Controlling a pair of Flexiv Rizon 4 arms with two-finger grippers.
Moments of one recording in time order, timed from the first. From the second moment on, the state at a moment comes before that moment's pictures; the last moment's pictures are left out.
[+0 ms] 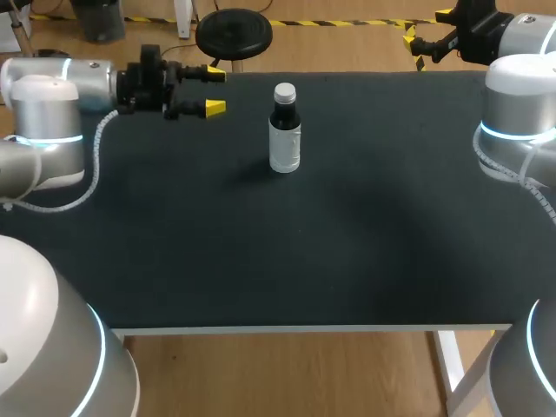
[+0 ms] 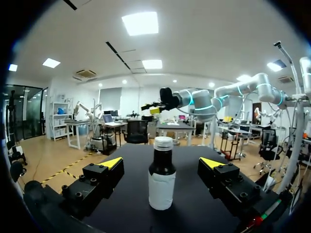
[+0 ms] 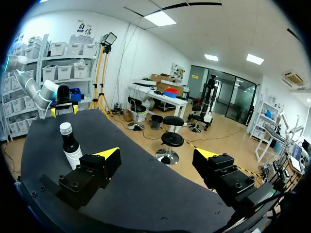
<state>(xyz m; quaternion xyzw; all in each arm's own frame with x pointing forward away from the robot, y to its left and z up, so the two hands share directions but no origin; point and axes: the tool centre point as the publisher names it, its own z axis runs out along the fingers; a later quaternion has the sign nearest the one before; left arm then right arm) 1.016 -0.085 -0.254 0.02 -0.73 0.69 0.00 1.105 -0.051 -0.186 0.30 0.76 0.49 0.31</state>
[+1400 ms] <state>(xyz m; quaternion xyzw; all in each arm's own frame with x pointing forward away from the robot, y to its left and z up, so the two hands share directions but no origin) 1.007 -0.173 -0.284 -0.05 -0.71 0.70 0.08 1.105 -0.051 -0.186 0.30 0.76 0.49 0.31</state>
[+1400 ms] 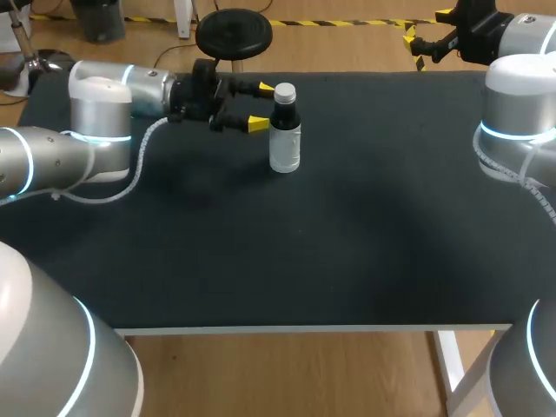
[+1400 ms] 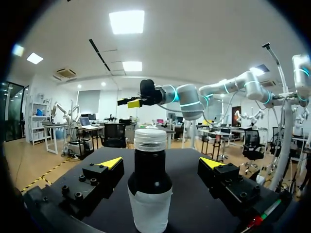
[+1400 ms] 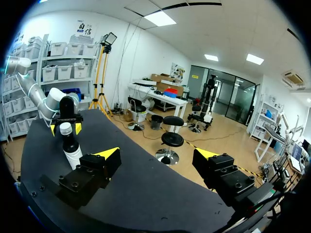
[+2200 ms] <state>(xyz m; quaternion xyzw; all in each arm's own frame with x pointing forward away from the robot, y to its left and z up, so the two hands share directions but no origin) 1.005 -0.203 -0.284 -0.08 -0.70 0.70 0.10 1.105 -0.051 -0.186 0.30 0.76 0.49 0.31</state>
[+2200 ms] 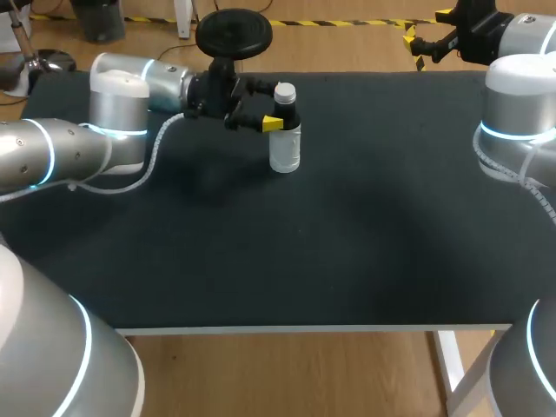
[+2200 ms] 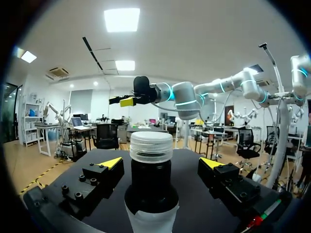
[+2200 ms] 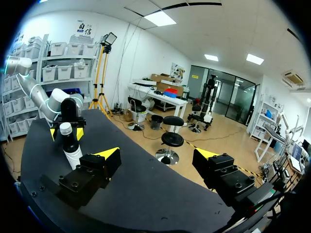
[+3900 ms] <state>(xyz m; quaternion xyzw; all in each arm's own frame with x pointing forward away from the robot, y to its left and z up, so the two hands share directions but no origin) 1.012 -0.204 -0.282 -0.10 -0.69 0.71 0.10 1.105 -0.051 -0.186 0.30 0.76 0.49 0.31</state>
